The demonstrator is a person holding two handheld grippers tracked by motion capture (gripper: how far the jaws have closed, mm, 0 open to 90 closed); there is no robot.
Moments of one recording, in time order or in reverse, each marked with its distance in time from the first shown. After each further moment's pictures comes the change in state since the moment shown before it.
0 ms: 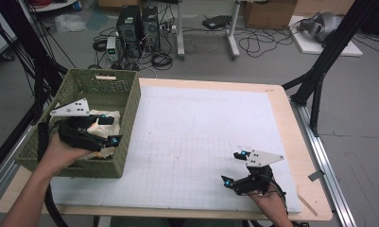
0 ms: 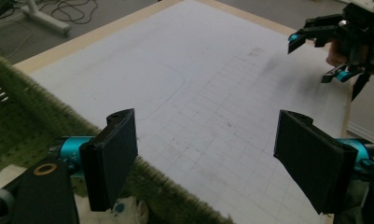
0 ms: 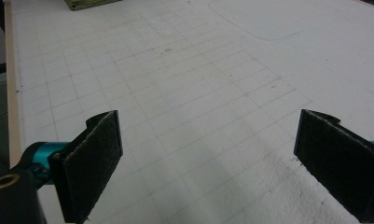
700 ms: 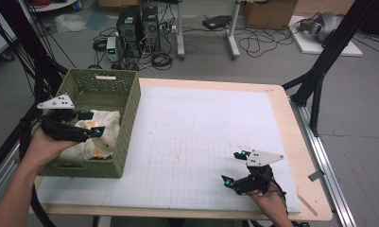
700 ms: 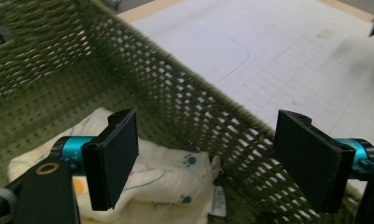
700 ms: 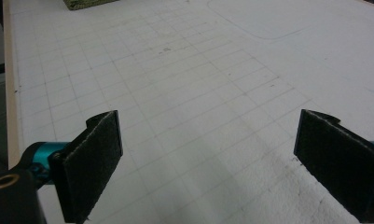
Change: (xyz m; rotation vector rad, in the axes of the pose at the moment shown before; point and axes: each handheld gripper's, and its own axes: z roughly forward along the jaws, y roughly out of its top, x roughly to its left) left arm 0.045 -0.019 -0.022 0.079 0.179 -0.078; right arm -0.001 0.000 0.000 0.002 0.000 0.003
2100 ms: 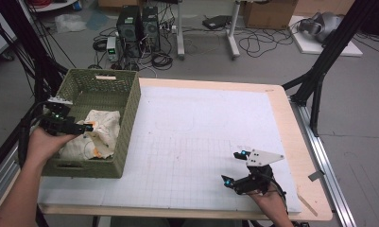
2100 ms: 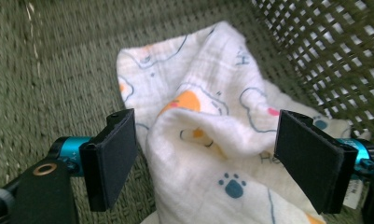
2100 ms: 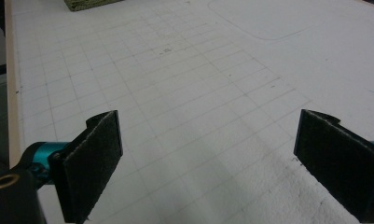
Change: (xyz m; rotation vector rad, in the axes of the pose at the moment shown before) left arm 0.051 -0.031 0.022 0.230 0.321 -0.239; right arm 0.000 0.000 0.000 -0.004 0.005 0.000
